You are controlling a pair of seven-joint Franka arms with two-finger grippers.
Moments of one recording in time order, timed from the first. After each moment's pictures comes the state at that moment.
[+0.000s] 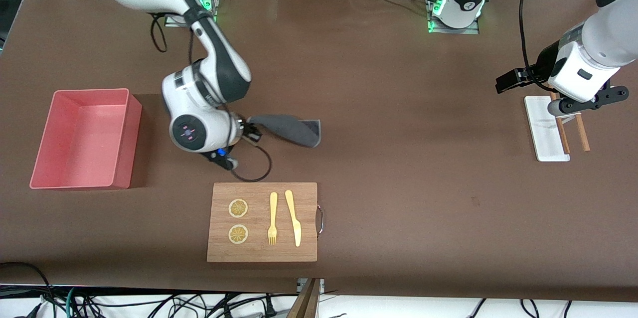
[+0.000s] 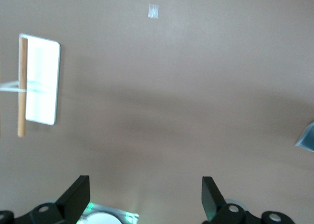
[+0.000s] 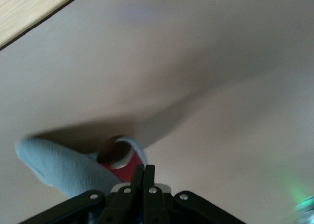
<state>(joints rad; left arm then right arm) 0.01 0.06 -0.14 -1.61 -0.02 1.52 -0.35 0.35 0.62 0.04 -1.45 0.17 1.71 0.81</state>
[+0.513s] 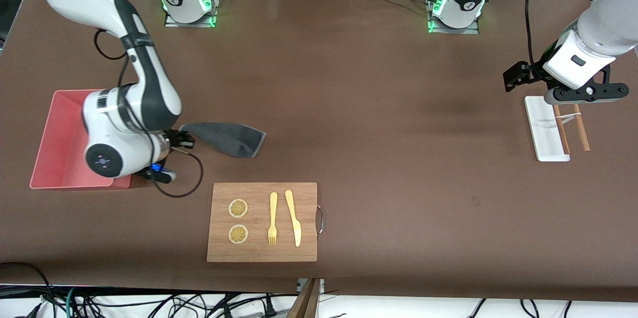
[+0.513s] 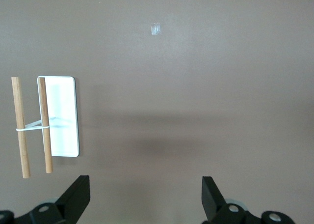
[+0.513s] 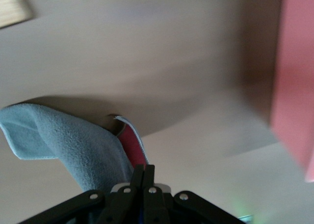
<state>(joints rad) 0.04 -0.03 -0.14 -1.75 0.04 1.63 -0.14 0.12 0.62 0.03 -1.45 -0.01 1.59 0.39</state>
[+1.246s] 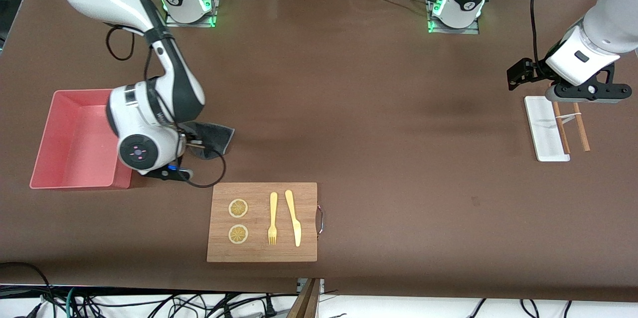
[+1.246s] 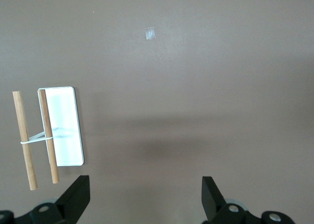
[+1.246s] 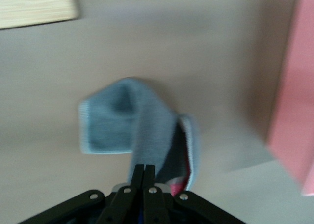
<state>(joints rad) 0.04 -0.03 -0.14 -1.75 0.04 1.64 -0.07 0.27 0.63 0.04 -1.45 -0.04 1.67 0.50</state>
